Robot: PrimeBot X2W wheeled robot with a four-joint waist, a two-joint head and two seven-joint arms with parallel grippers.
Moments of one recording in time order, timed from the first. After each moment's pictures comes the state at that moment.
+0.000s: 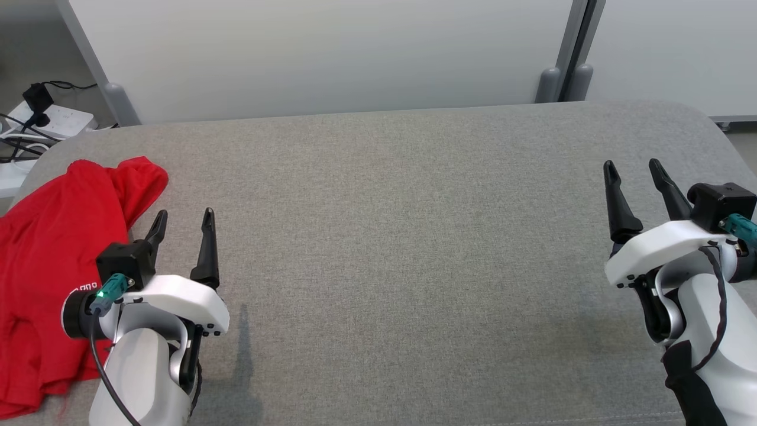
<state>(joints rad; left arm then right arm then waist) -0.43 0.04 0.11 0.66 -0.07 -0.09 -0.25 -0.58 -0.17 0.15 0.71 0.33 0.12 -0.25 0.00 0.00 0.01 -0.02</state>
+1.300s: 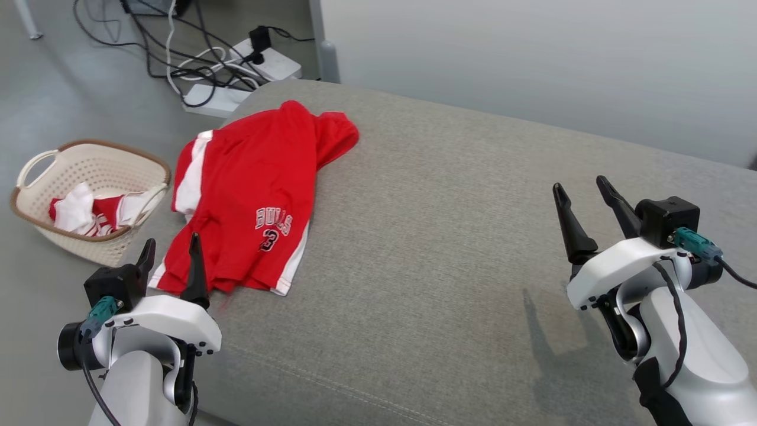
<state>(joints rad) -0.39 0.03 0.17 0.69 -0.09 -0.08 -0.25 -0.56 -0.16 0.29 0.70 0.36 0.12 -0.25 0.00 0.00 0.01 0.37</state>
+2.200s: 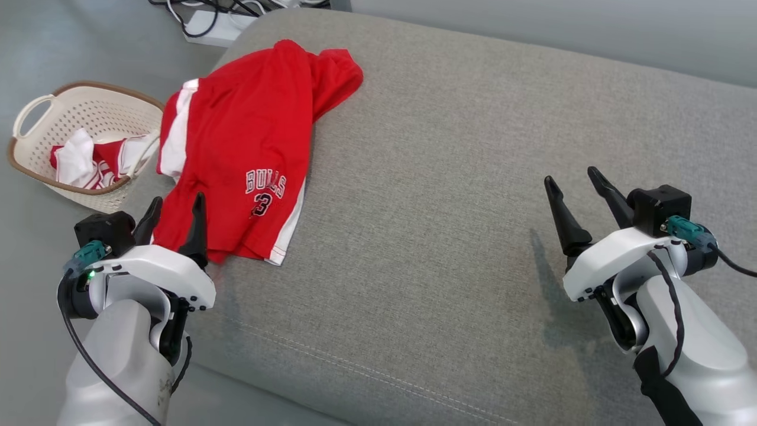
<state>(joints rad) -0.59 0.12 -0.02 0.90 -0.29 -0.12 -0.25 -0.60 -0.18 0.37 0.71 0.40 0.12 -0.25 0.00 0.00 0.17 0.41</state>
